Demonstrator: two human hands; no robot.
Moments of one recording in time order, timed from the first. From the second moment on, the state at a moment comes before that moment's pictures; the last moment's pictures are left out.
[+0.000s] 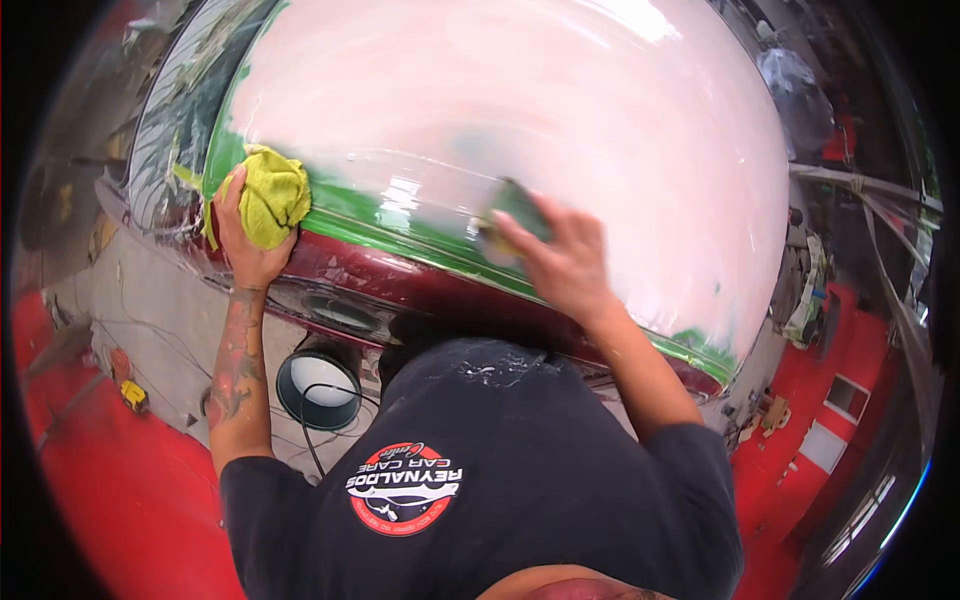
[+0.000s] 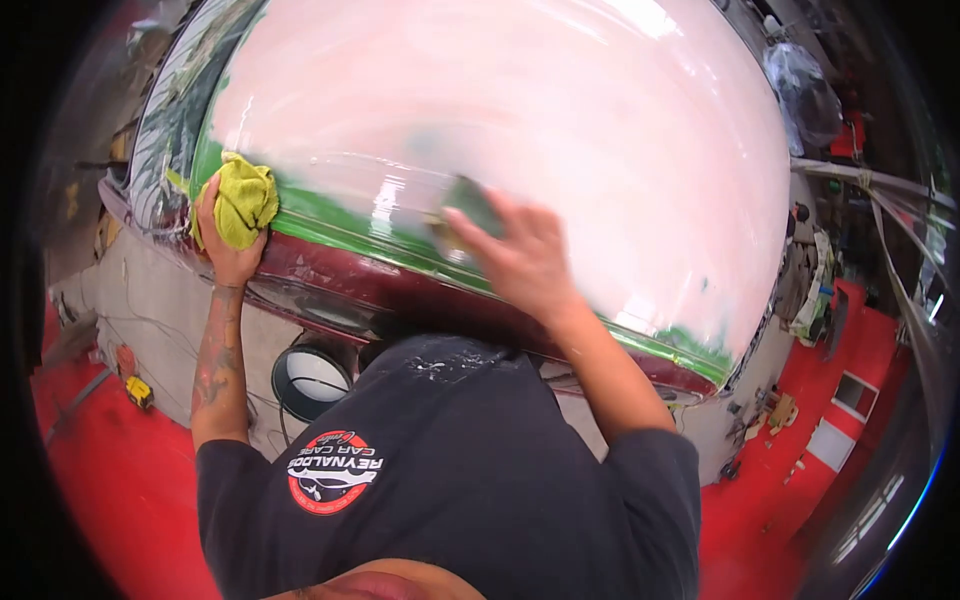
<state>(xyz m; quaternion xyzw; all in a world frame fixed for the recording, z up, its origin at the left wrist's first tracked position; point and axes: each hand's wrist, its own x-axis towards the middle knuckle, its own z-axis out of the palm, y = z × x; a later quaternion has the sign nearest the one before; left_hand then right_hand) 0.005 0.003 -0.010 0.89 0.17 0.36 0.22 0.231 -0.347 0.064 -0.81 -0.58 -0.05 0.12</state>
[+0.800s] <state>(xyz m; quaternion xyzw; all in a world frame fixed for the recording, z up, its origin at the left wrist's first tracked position) 0.038 0.032 0.008 0.86 0.23 0.37 0.28 0.316 0.015 0.040 -0.74 -0.66 -0.08 0.09</state>
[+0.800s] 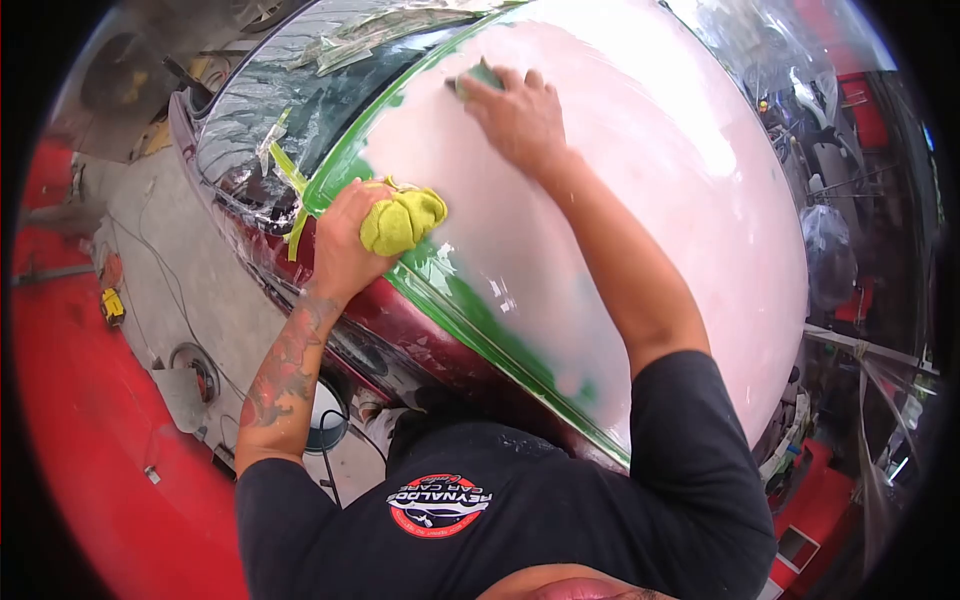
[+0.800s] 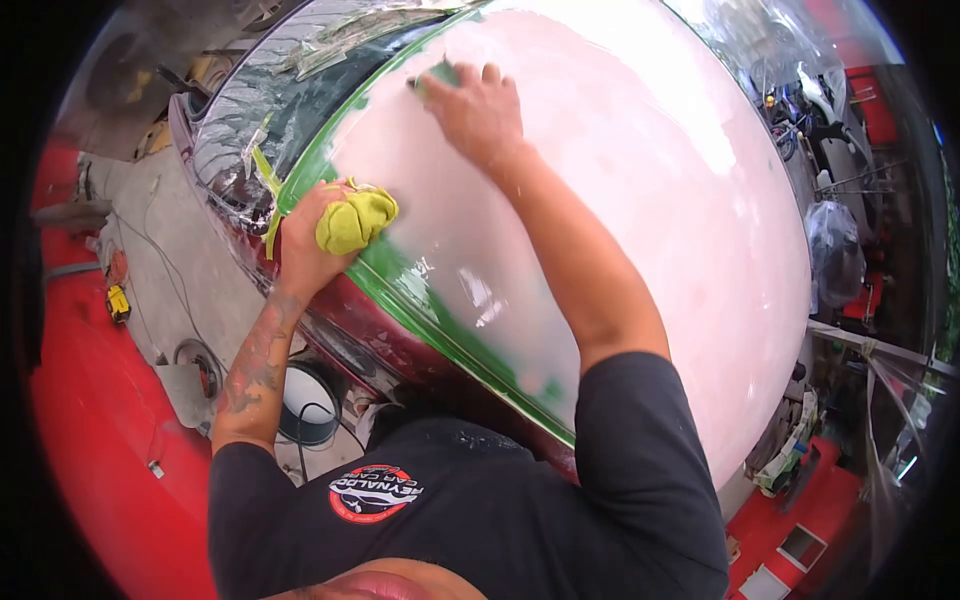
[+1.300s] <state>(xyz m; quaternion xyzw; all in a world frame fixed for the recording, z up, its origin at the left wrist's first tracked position) 0.020 0.070 0.022 0.85 0.25 0.41 0.23 0.378 0.030 0.047 -0.78 -0.61 -0.05 0.09</state>
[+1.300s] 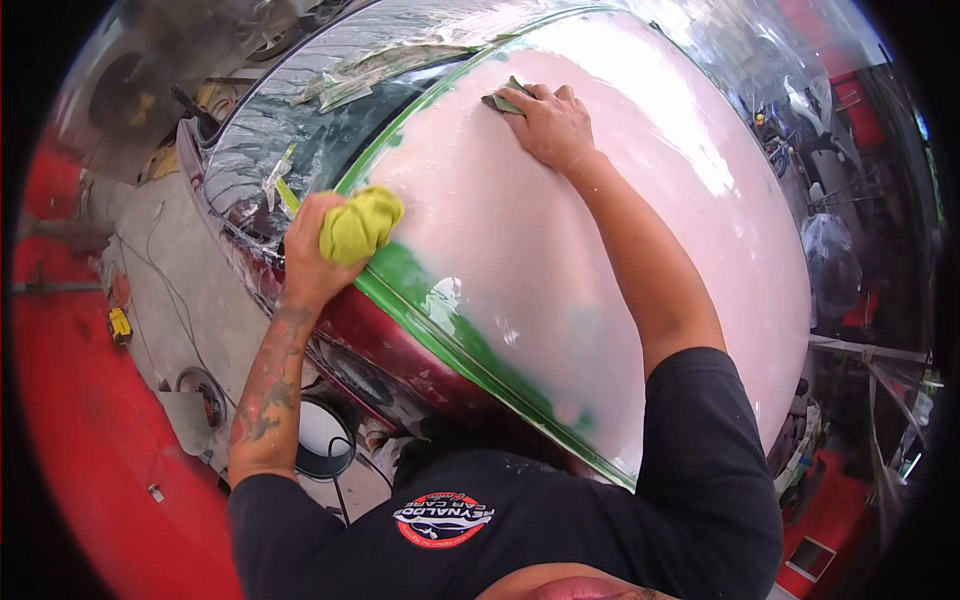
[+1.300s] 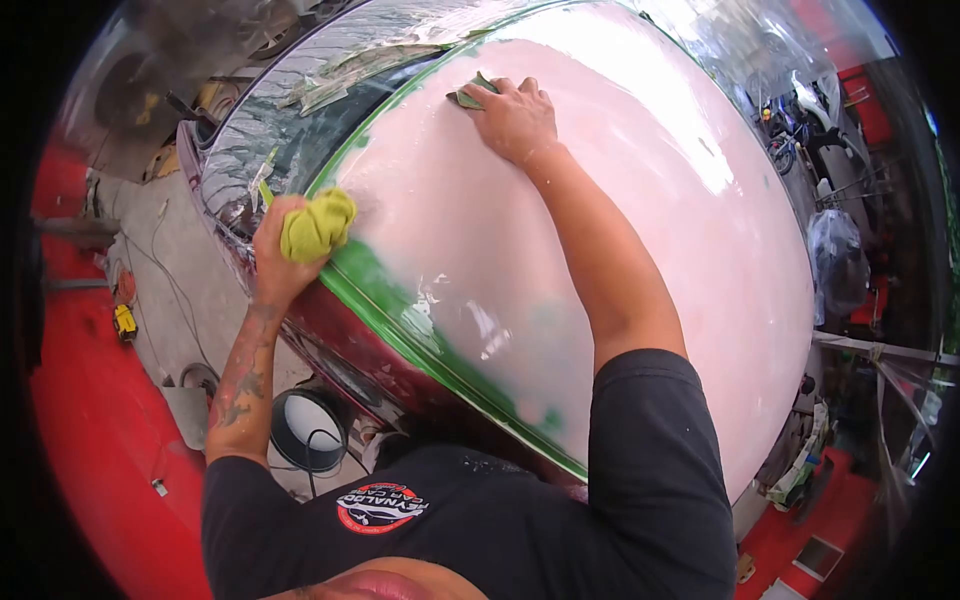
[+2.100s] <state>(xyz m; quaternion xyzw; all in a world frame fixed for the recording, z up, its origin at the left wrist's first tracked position) -0.018 0.043 -0.017 0.85 0.23 0.40 0.25 0.486 0.135 0.023 -0.84 -0.53 -0.13 0.07</state>
